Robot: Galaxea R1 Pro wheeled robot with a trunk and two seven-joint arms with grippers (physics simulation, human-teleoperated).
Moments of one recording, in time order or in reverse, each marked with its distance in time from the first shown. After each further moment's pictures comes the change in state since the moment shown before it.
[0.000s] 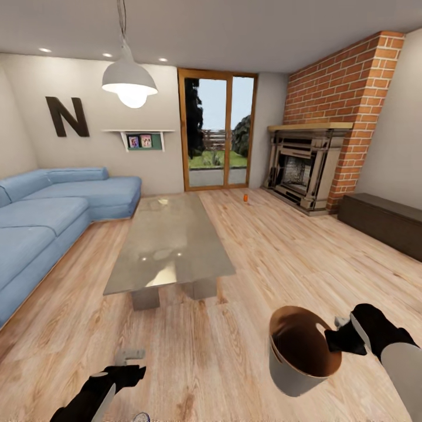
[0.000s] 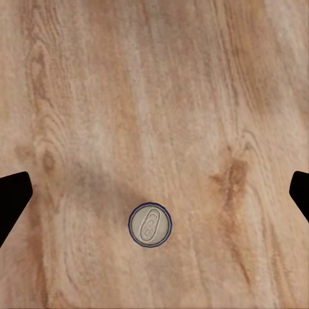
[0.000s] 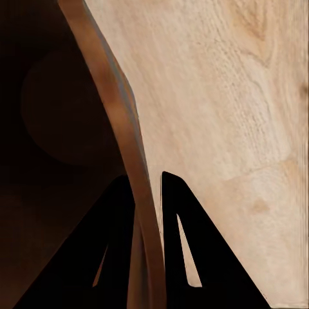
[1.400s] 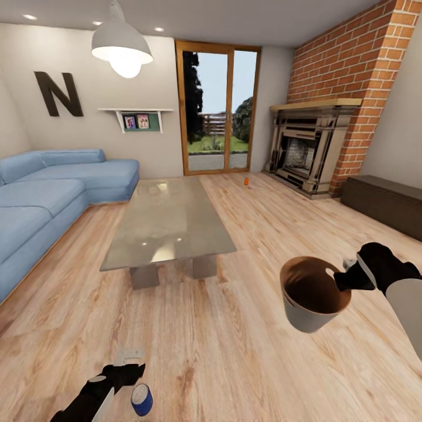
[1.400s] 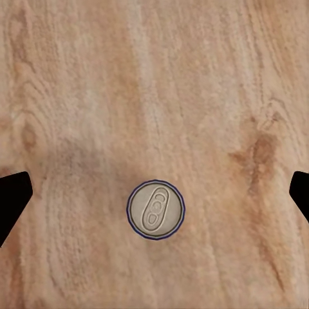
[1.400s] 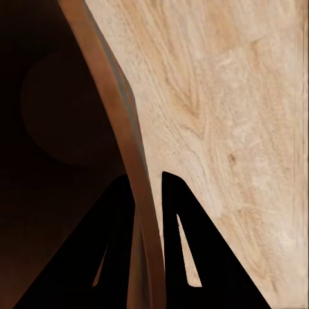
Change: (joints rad) left arm 0.000 0.006 0.000 0.034 -0.001 -0.103 0.000; right arm -0.343 -0.076 0.187 0.025 0.035 0.086 0.009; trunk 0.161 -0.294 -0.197
